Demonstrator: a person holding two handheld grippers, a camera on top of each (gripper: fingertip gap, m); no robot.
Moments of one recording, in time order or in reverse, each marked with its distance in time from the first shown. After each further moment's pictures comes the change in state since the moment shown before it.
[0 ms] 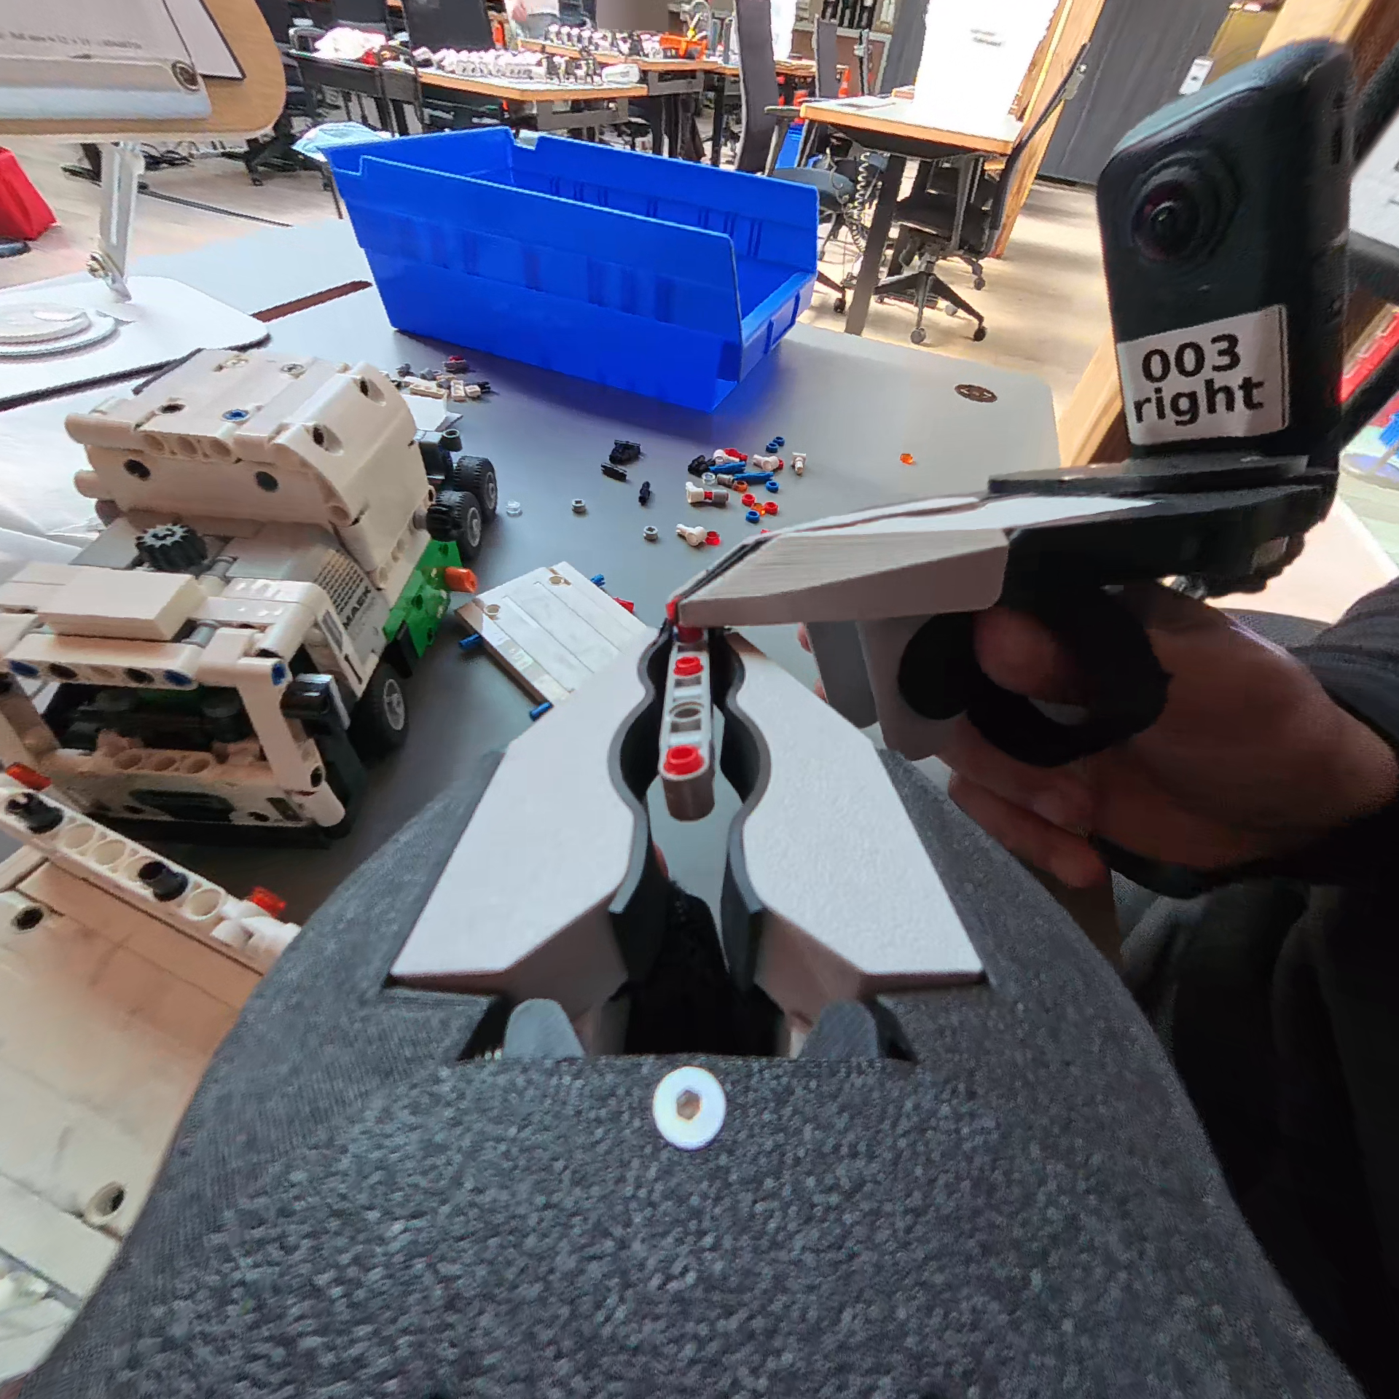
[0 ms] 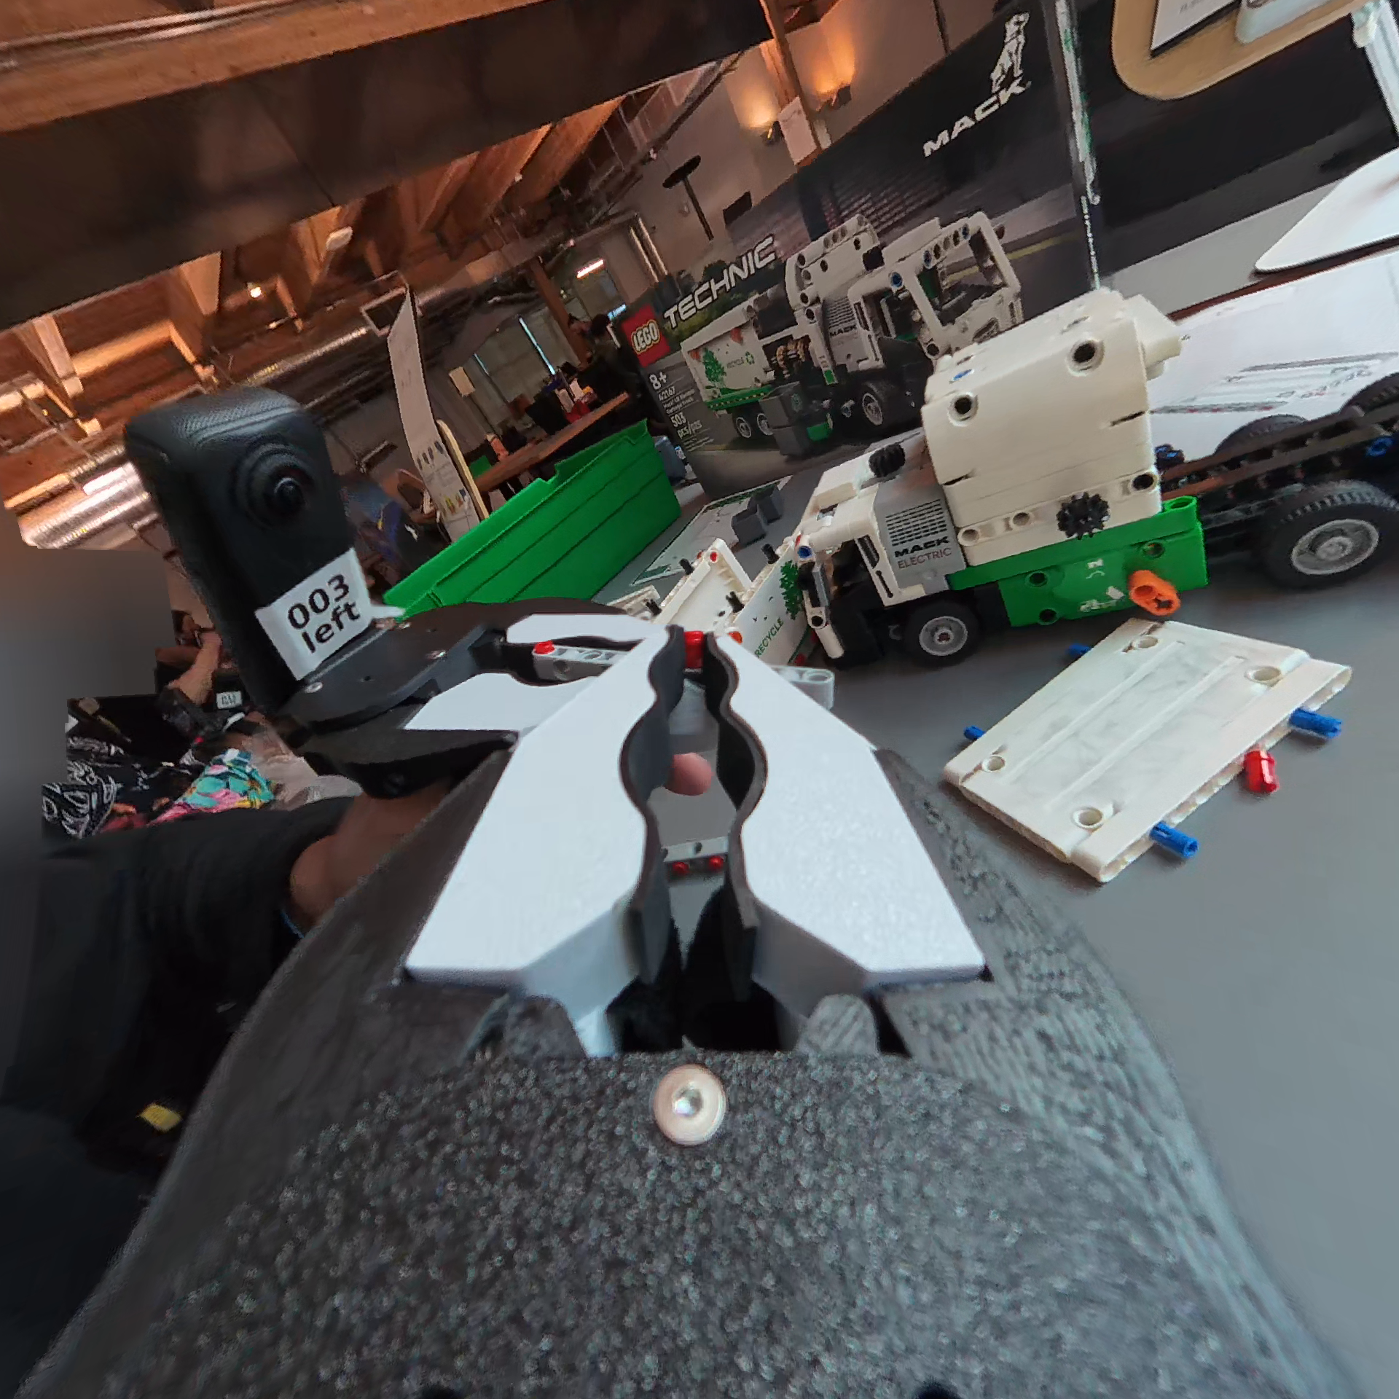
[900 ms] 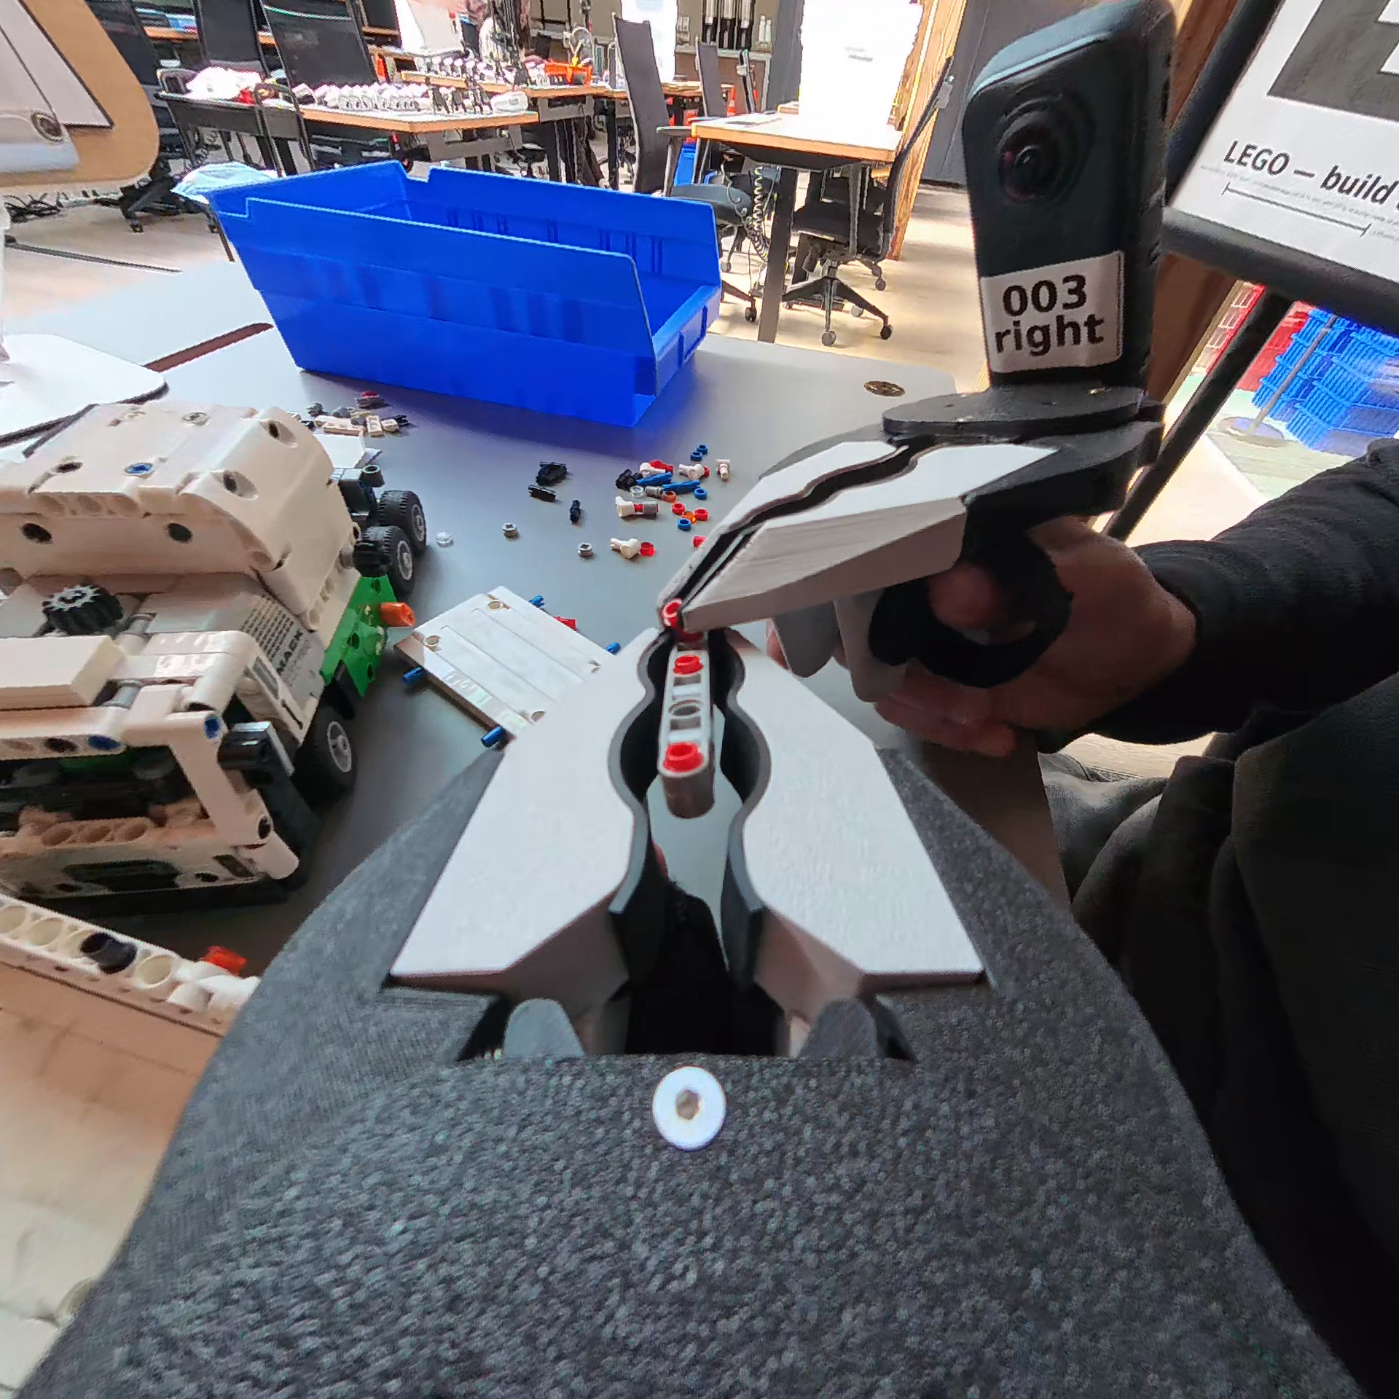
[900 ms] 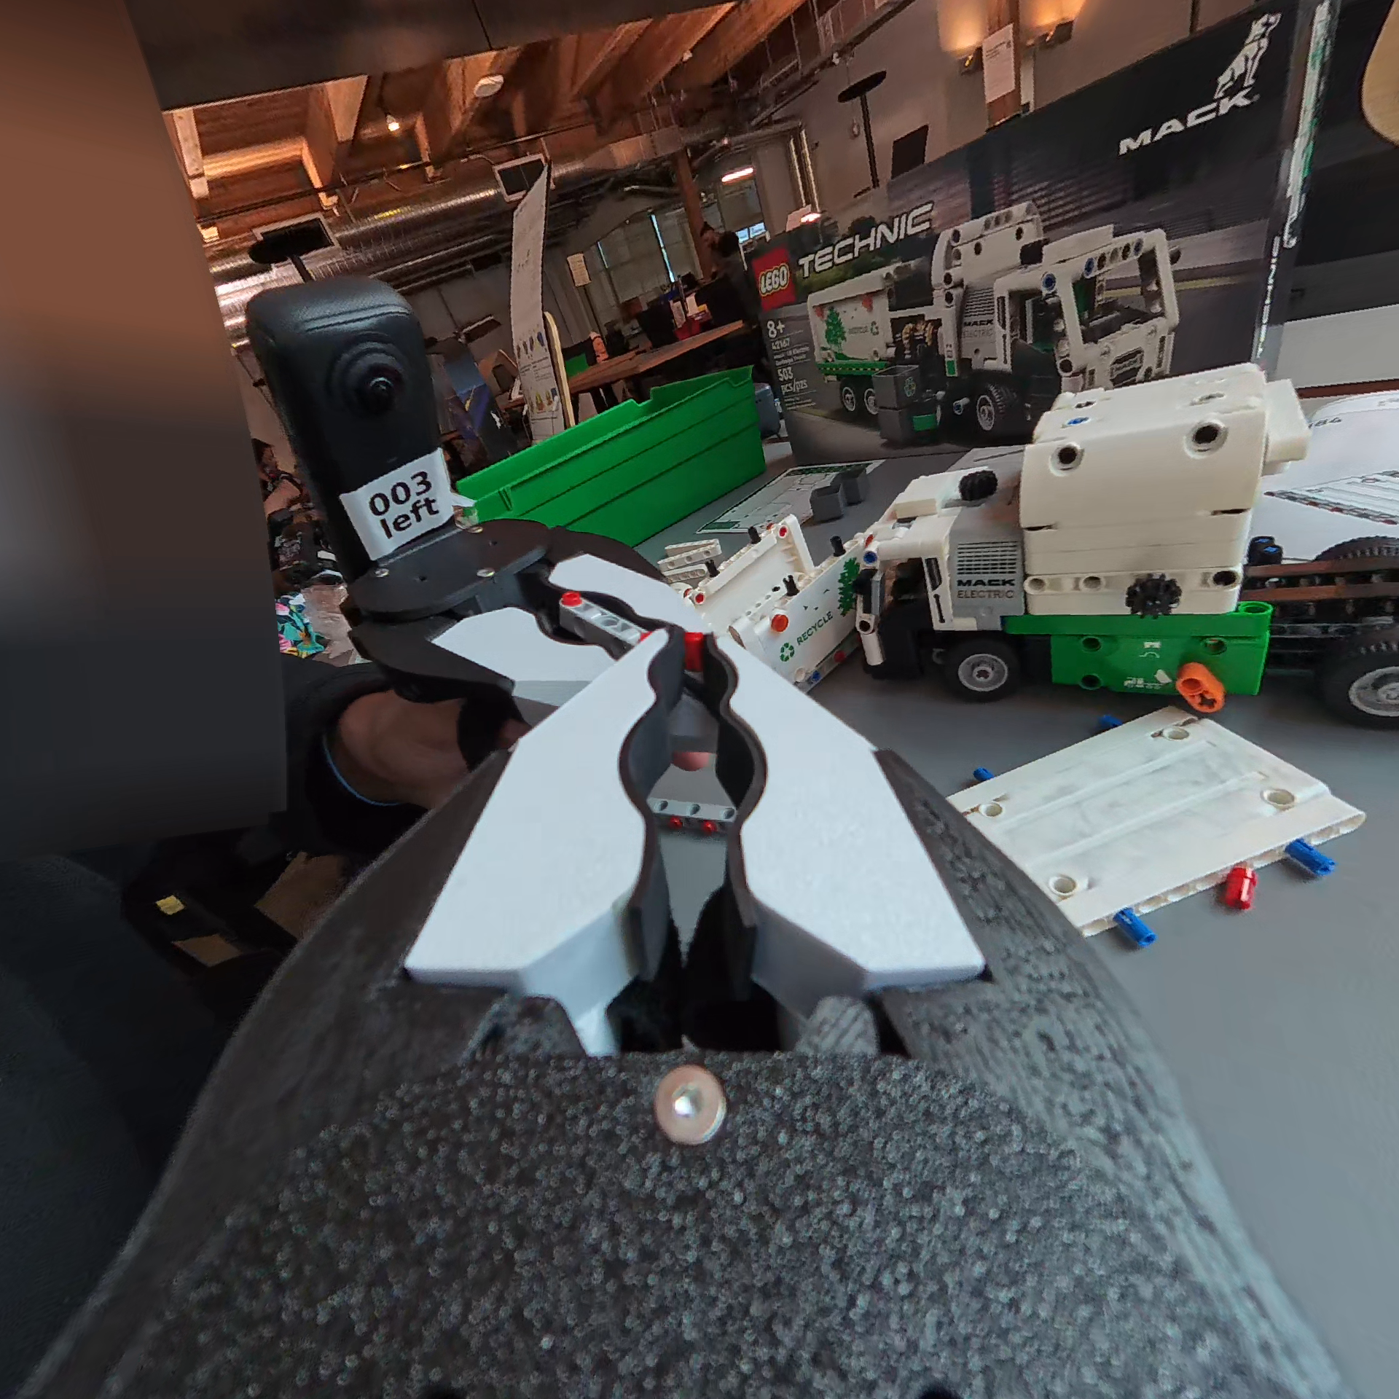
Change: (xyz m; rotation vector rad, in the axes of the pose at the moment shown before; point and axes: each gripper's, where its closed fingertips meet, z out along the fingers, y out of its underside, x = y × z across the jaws) left arm 0.017 -0.002 -0.005 0.017 0.127 0.059; right arm -0.011 0.001 -0.010 -0.090 -0.180 -0.183
